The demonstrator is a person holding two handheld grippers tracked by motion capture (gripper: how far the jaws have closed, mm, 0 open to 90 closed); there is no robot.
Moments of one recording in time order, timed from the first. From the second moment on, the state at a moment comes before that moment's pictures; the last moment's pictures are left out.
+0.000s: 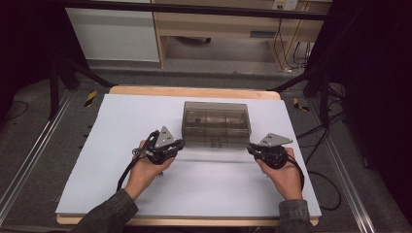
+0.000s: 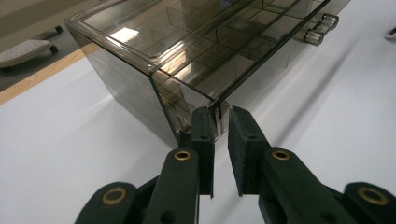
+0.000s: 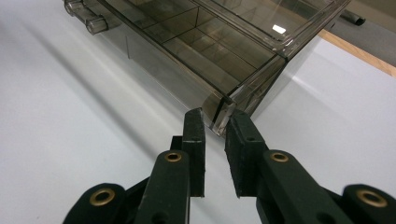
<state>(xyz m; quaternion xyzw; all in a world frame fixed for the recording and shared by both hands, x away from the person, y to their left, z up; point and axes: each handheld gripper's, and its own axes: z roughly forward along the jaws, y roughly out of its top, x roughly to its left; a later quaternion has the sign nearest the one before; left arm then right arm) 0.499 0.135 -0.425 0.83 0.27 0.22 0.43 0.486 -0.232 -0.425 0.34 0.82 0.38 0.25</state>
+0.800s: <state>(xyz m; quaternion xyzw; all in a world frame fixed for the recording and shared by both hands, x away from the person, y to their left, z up) 0.469 0.136 -0.426 0.84 0.25 0.22 0.42 0.454 -0.230 -0.427 0.35 0.82 0.37 0.26</state>
